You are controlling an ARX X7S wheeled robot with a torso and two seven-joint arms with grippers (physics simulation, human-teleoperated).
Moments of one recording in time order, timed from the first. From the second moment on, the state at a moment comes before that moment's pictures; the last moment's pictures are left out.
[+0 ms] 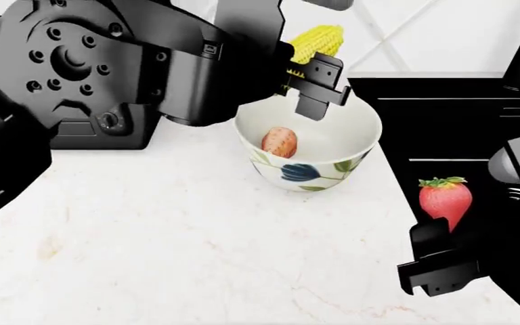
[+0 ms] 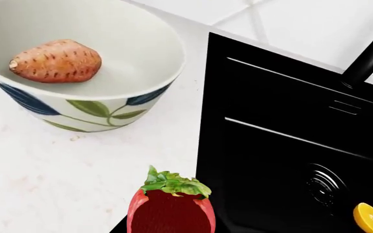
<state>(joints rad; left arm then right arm) -1.84 -0.27 1.23 -0.24 -1.91 -0.82 -0.77 1.81 1.30 -1.30 -0.83 2.34 0.70 1.28</state>
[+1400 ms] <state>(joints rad) -1.79 -0.18 1.31 -0.36 -1.84 -0.85 -0.65 1.71 1.32 -1.31 -0.84 2.23 0.67 1.22</state>
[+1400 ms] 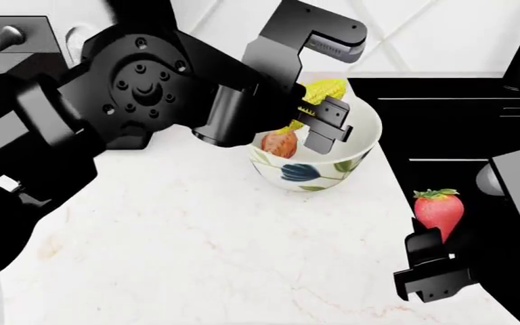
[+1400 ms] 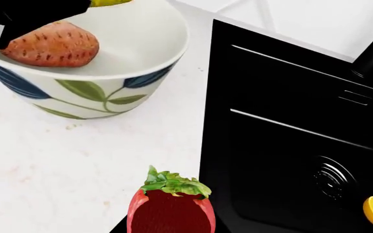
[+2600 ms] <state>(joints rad) -2.01 -0.41 1.15 -0.02 -2.04 -0.87 -0.95 1.80 1.31 -1.22 -0.85 2.24 0.69 1.25</state>
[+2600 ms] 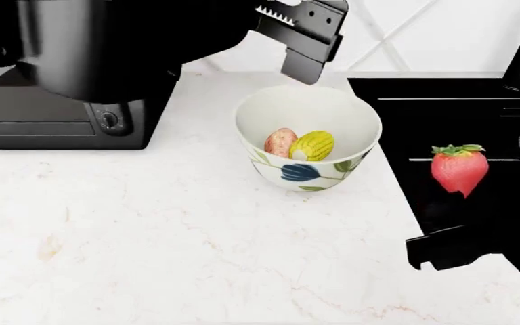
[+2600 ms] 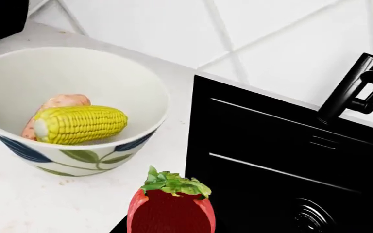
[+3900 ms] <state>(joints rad) -2.12 -0.73 0.91 0.49 -2.24 -0.80 -1.20 1.84 1.33 -1.08 -0.86 2.07 0.57 1.22</state>
